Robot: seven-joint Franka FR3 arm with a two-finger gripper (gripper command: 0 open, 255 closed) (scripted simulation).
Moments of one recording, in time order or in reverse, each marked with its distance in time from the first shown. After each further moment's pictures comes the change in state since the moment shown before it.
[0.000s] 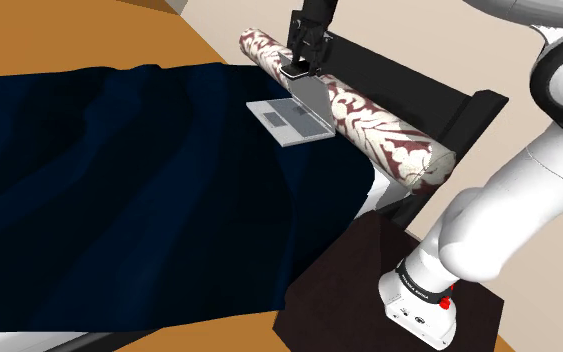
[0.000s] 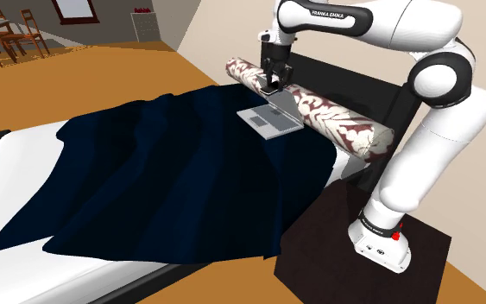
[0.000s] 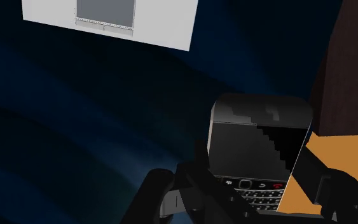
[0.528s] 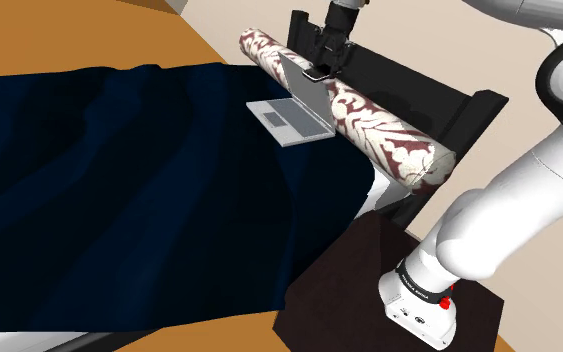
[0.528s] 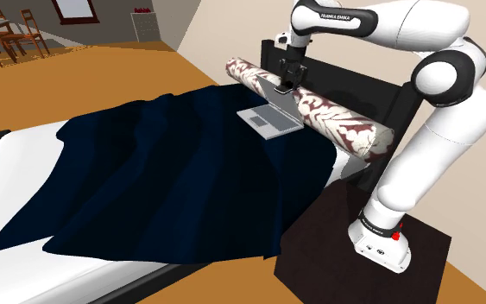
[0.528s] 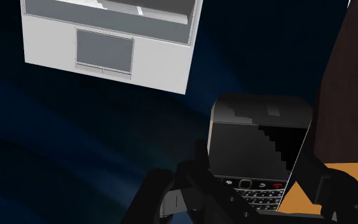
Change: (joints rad) arm -0.067 -0.039 -0.086 -0.080 -0.005 0.038 -0.153
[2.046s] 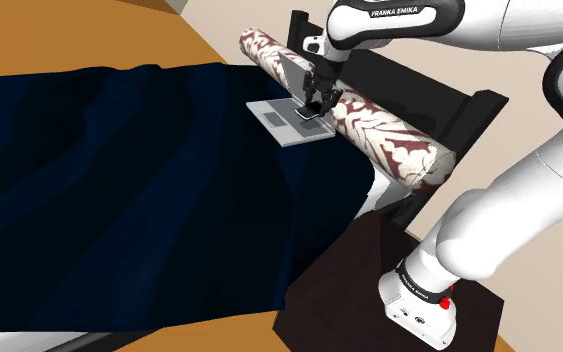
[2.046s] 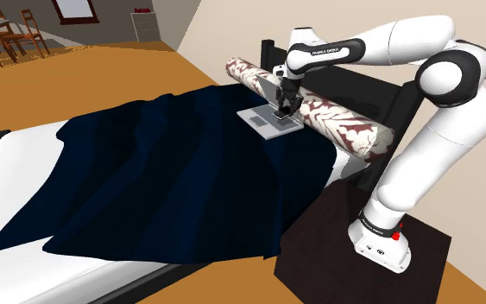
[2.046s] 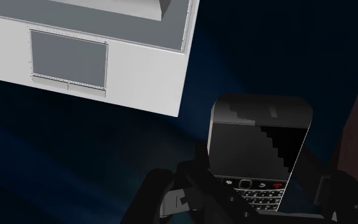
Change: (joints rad) arm -0.004 -0.025 -0.005 -0.339 -0.005 0.314 -0.009
